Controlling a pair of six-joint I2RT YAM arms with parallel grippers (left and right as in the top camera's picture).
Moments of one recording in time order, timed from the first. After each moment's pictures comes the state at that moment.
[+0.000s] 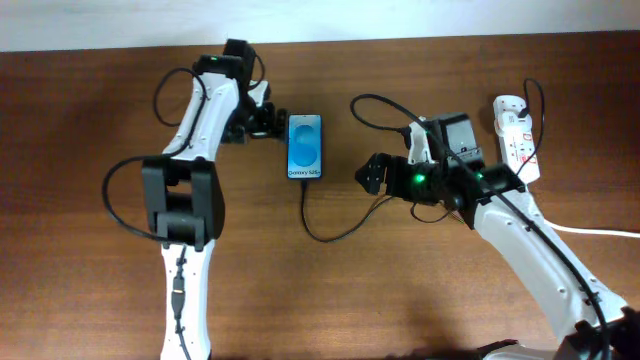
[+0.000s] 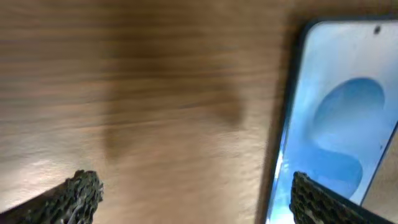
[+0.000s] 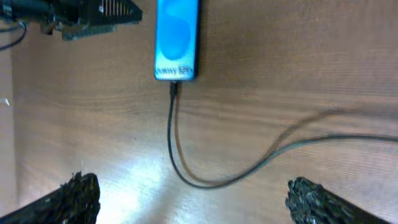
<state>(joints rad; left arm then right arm) -0.15 2.53 2.31 -1.26 0.19 -0.10 0.26 1.46 1.07 -0.59 -0.42 0.47</state>
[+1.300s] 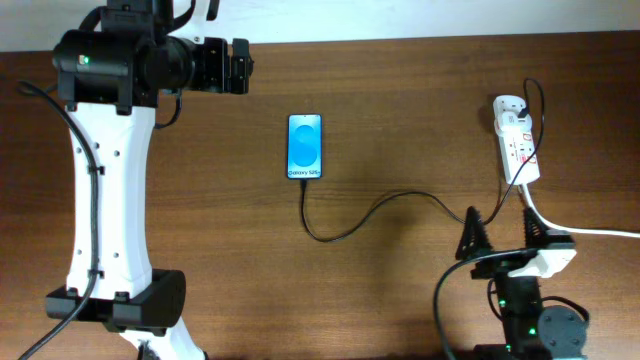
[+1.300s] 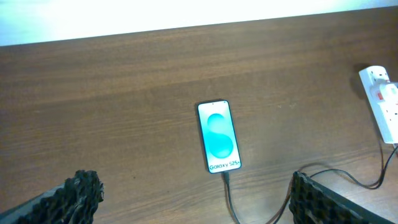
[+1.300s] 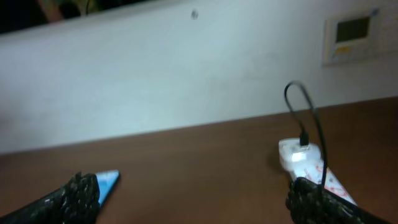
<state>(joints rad) -0.14 1.91 2.45 -1.42 0.16 -0.02 -0.02 0.03 0.23 -0.18 -0.05 0.20</state>
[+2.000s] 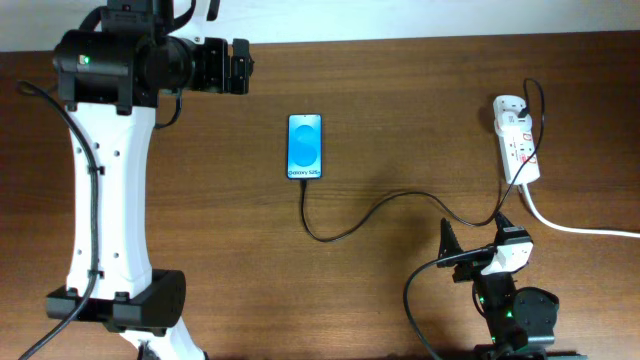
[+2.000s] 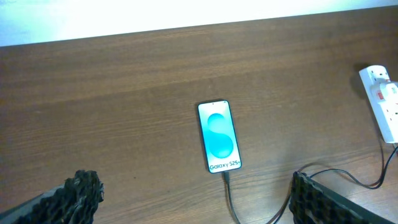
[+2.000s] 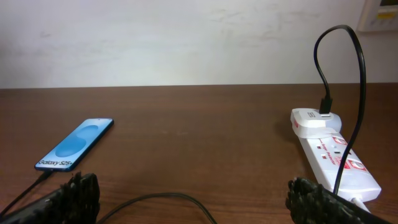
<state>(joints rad) -0.14 1.91 2.45 -1.42 0.16 -0.02 -0.02 0.02 0.03 -0.10 -0.13 0.07</state>
